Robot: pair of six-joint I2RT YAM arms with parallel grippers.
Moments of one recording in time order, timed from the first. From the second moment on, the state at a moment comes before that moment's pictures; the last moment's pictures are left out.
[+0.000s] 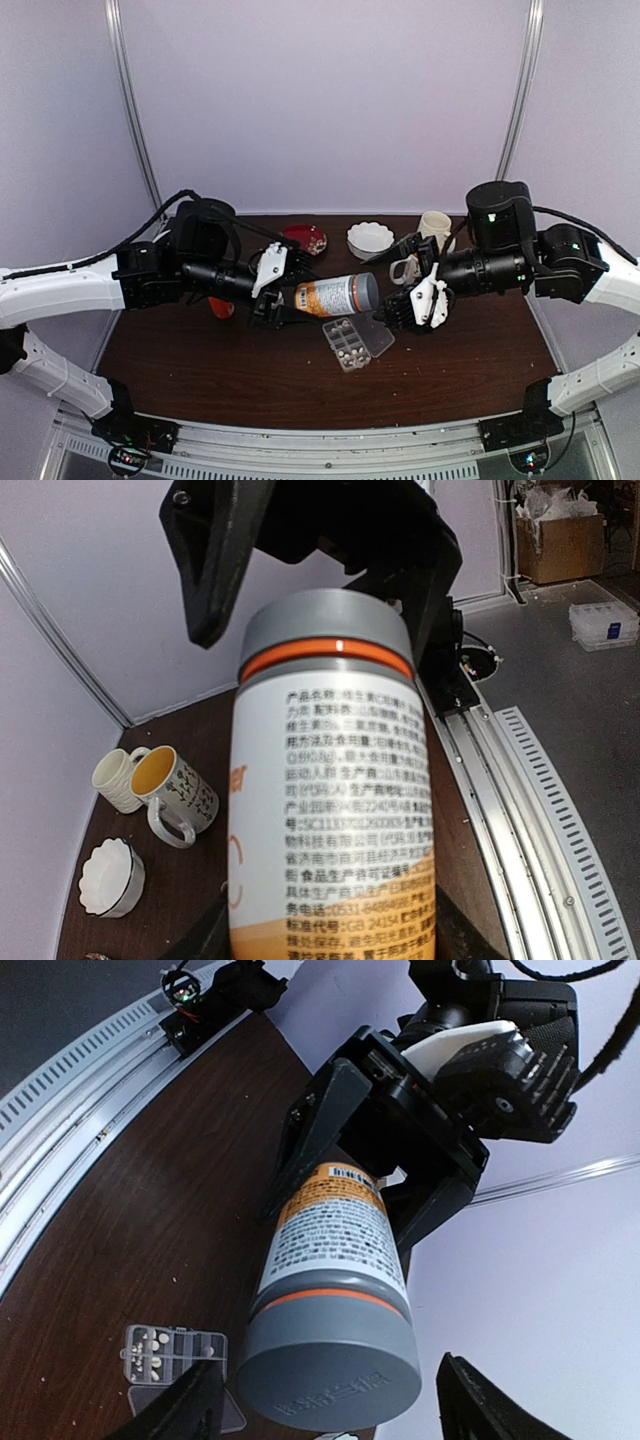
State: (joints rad) left arm -1.04 1.28 1.05 -0.16 0.49 0.51; right arm 1.13 1.11 1.20 -0.52 -0.17 -1.15
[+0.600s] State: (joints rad) left arm -1.04 1.28 1.06 -0.17 0.49 0.51; right arm 1.14 1.11 1.20 -0.51 -0.17 -1.14
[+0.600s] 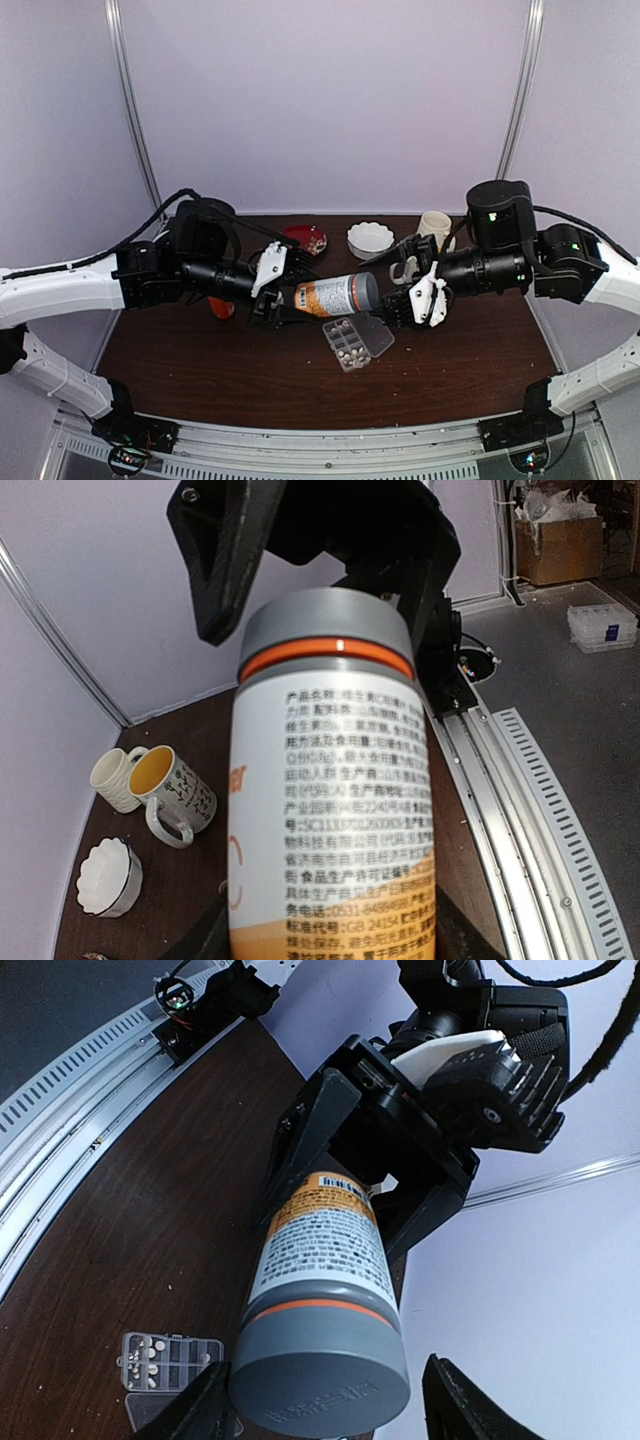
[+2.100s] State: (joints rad) left arm -1.05 1.29 1.11 -0.16 0.27 0.74; right arm 1.14 1.15 1.24 -0.33 -0.17 0.28
